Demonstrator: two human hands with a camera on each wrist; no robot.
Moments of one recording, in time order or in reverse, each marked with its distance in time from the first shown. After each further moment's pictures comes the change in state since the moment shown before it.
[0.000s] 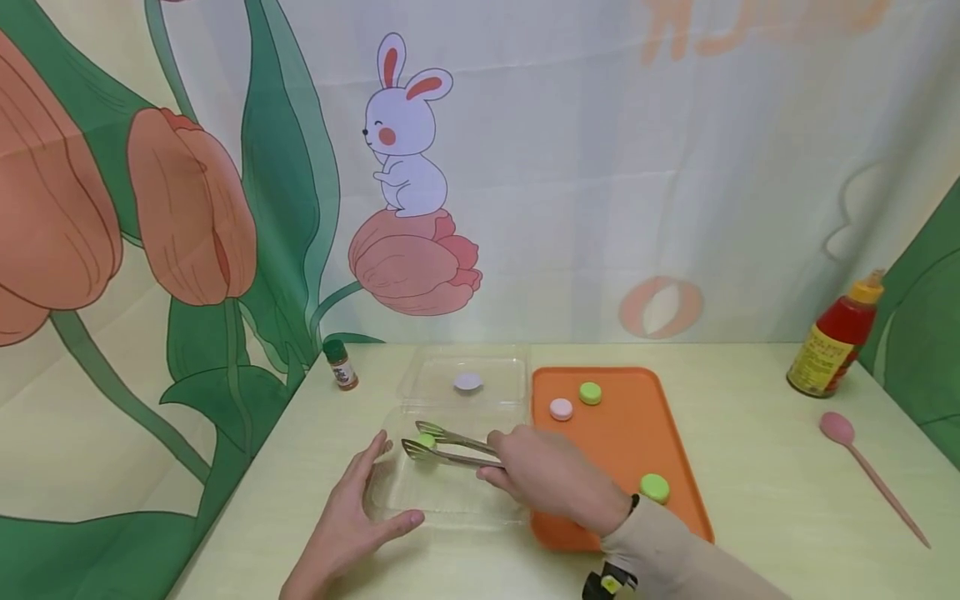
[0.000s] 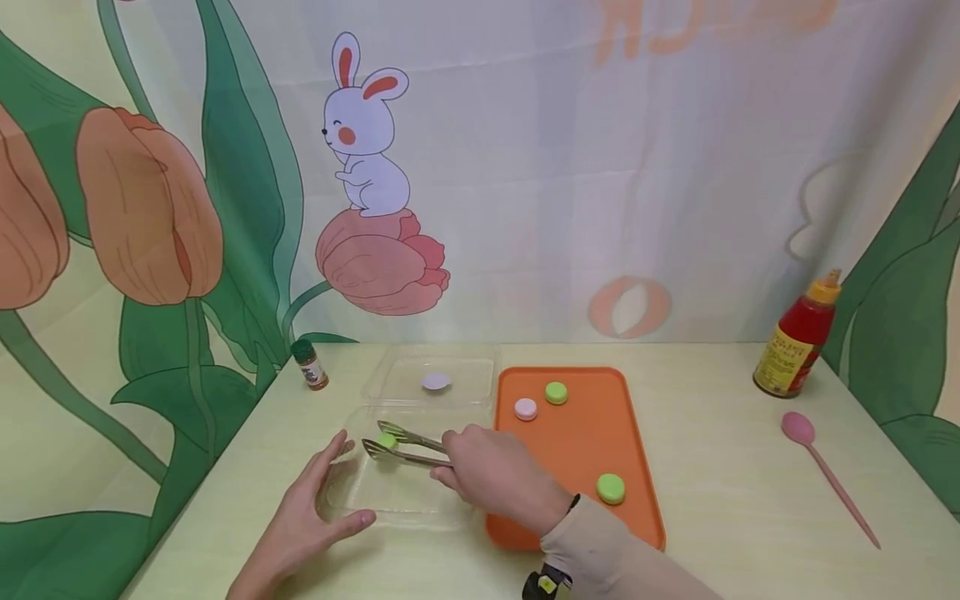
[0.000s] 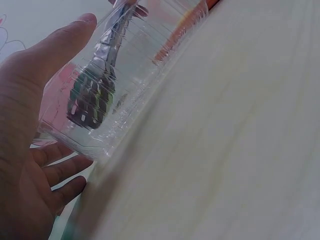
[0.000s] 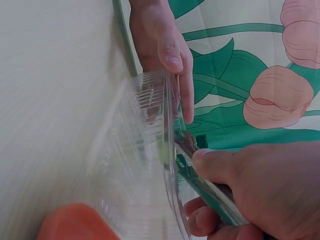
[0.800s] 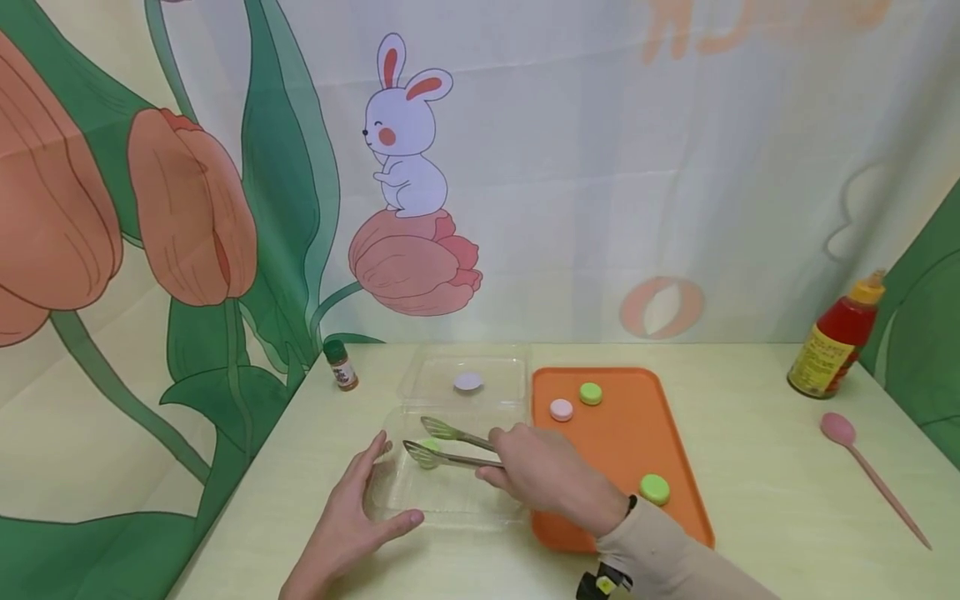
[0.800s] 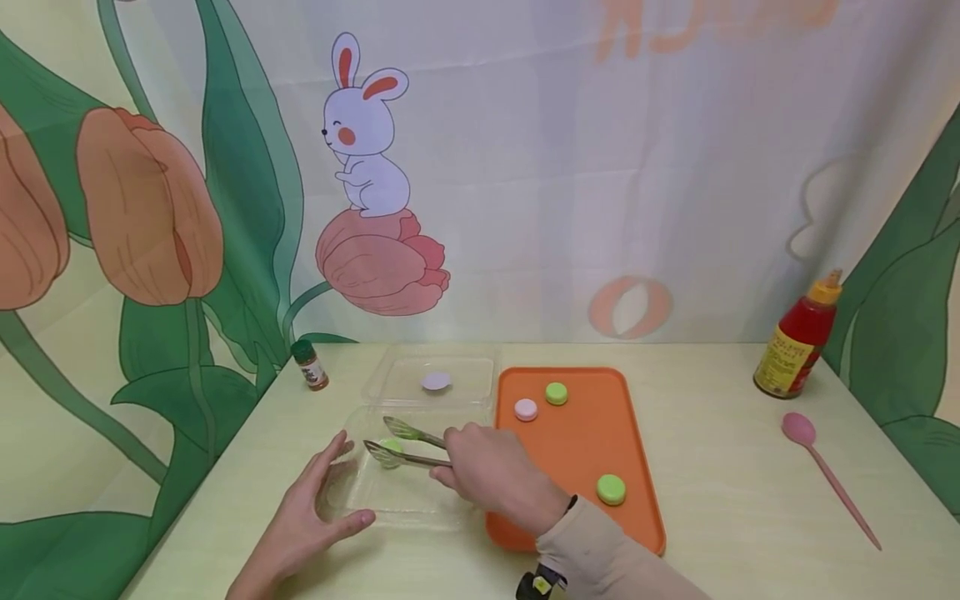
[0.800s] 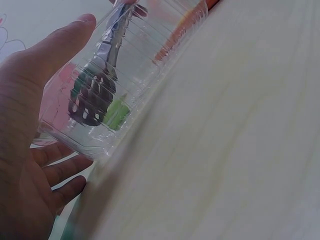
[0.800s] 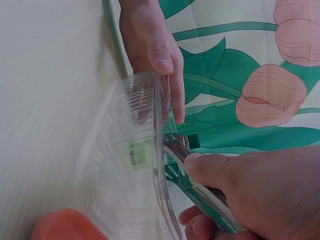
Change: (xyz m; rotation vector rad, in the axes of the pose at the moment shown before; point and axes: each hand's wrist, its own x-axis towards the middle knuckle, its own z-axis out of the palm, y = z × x) left_hand -0.002 0.000 0.000 -0.003 0.011 0.012; right_hand 0.003 -0.004 0.000 -0.010 0.022 0.043
